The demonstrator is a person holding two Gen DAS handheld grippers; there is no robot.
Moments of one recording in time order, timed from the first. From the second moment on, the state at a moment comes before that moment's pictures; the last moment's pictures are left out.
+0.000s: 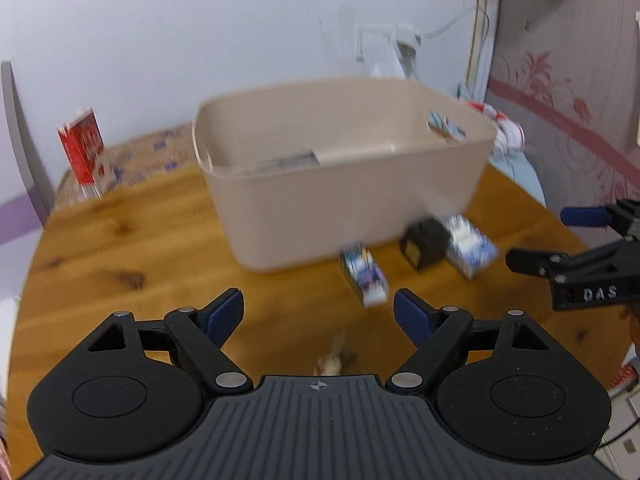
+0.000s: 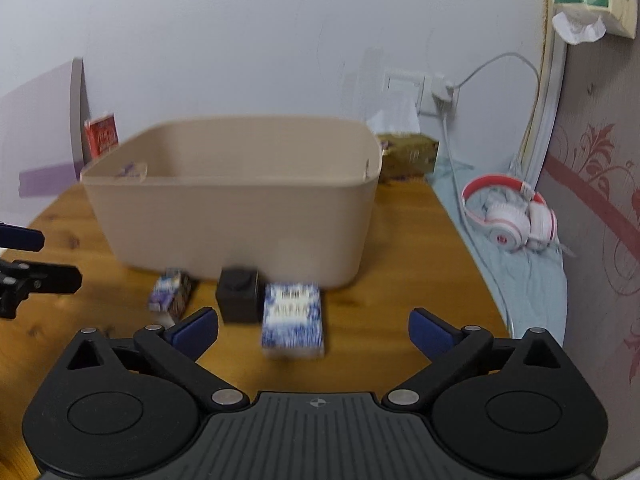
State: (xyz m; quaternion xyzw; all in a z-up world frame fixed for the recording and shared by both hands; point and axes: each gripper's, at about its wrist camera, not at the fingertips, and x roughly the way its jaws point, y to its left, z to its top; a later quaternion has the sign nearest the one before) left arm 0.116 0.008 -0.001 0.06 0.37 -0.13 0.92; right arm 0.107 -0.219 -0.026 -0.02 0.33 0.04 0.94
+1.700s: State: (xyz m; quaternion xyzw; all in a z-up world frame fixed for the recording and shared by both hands) left arm 0.118 0.009 -0.040 0.02 0.37 -0.11 0.92; right arm 0.101 -0.200 -0.060 -0.01 0.34 0.07 0.94
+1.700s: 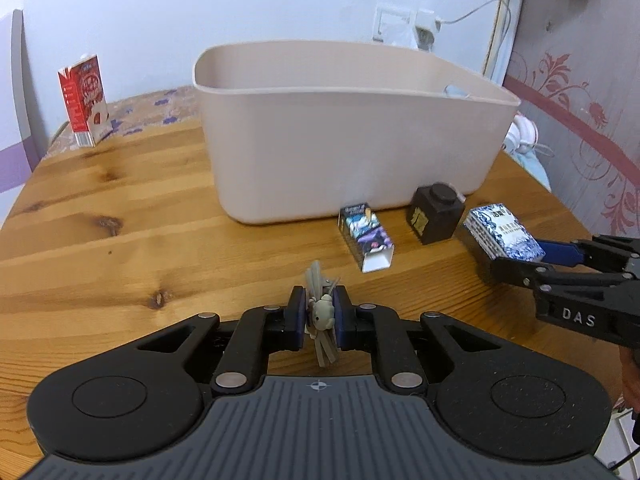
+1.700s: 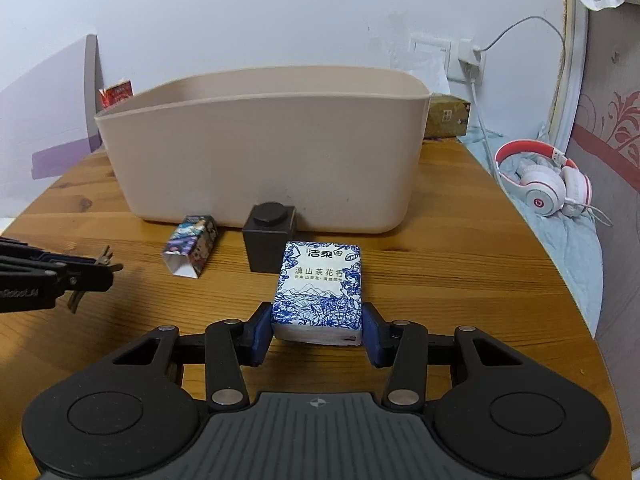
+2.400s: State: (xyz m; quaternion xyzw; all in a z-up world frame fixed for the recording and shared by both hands) left arm 0.120 0.011 0.053 0.02 0.26 -0.11 0.96; right arm 0.070 -0.207 0.037 0.00 0.21 0.07 0.98
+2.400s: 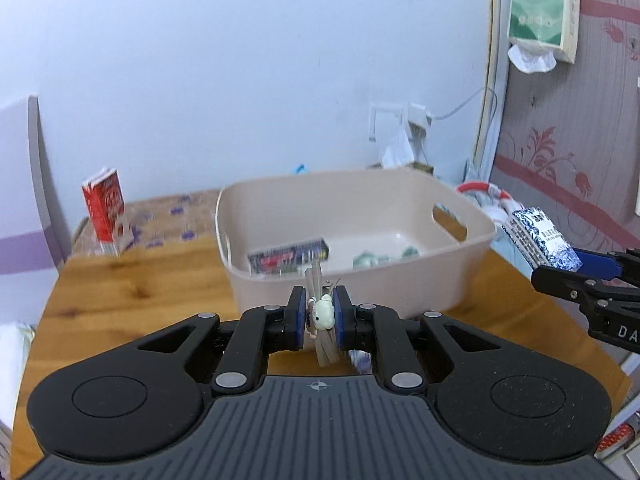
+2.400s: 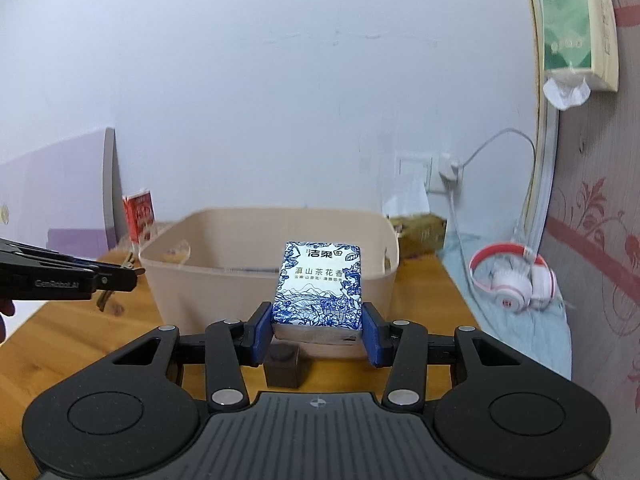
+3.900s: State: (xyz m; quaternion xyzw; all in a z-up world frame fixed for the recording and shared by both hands) left arm 0.245 -0.018 0.043 0.05 0.32 -0.07 0.94; right arm 0.191 -0.203 0.031 -0.01 0.27 0.05 0.96
